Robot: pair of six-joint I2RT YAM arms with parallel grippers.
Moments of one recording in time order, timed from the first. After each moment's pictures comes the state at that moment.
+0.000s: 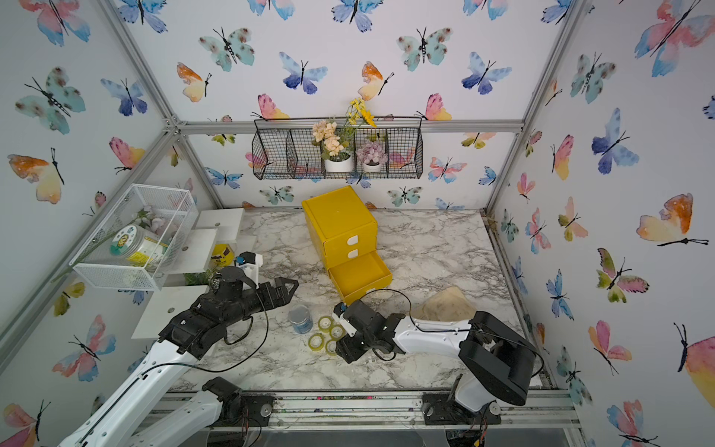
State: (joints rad) left arm -0.46 0.81 0.79 -0.57 0.12 -0.62; right arm 1.09 1.55 0.77 -0.22 -0.16 0.31
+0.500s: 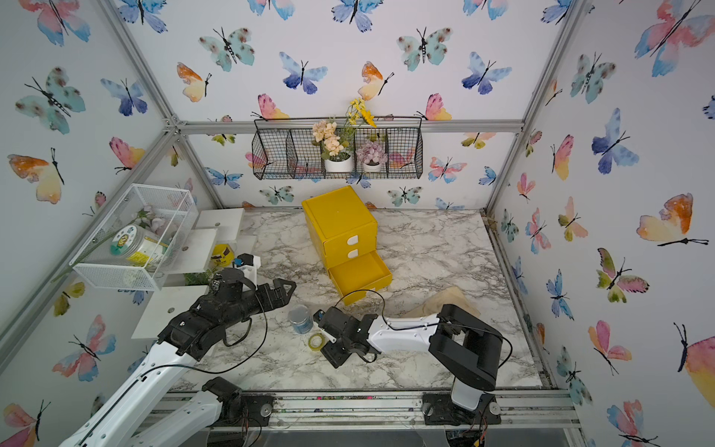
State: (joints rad) left arm -0.46 0.81 0.79 -0.59 0.09 -0.62; right arm 1.20 1.73 0.95 -0.31 -0.04 0.26
